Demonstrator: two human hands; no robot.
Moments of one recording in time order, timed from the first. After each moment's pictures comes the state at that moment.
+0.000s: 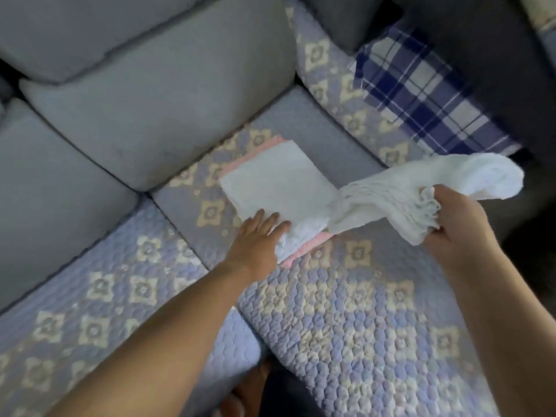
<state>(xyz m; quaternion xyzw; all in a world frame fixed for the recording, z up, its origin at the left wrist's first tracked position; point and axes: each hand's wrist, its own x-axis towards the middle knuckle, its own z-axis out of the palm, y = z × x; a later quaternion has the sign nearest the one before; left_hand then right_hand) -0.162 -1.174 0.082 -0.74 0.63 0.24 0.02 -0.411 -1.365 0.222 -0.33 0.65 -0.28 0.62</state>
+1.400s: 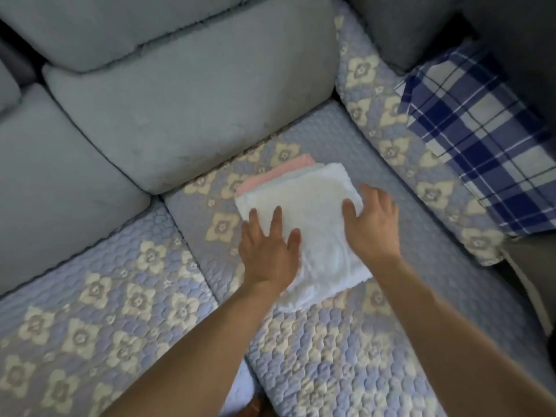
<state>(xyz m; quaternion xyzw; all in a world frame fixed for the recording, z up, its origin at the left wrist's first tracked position) -0.165 -1.224 0.089 -0.91 0.25 0.30 -0.16 -0.269 -1.372 0.119 -0.79 0.54 -0.05 0.27</state>
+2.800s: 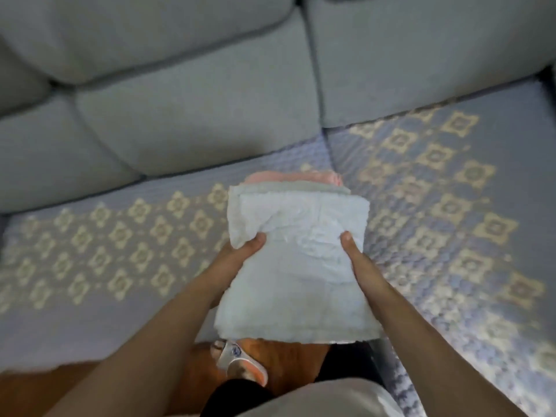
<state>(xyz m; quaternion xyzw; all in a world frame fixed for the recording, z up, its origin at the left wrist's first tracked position) -0.104 -0.795 0.184 -0.66 -0.16 0.47 -0.57 -0.227 -1.024 0.152 -0.44 0.42 0.17 0.77</state>
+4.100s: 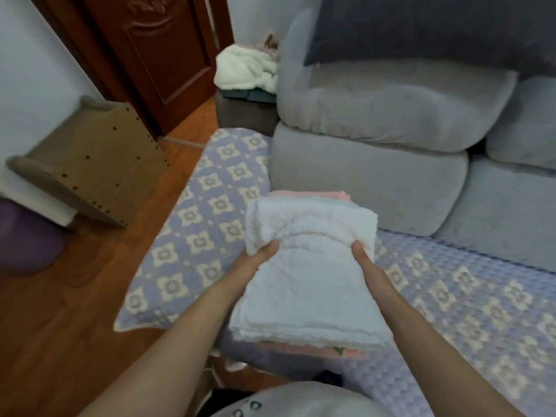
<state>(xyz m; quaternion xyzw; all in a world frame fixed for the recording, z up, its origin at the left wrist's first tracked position) 0.084 0.138 0.265 -0.58 -0.21 0.26 -0.74 0.072 -0.125 0.274 -0.61 0.30 0.25 0.69</state>
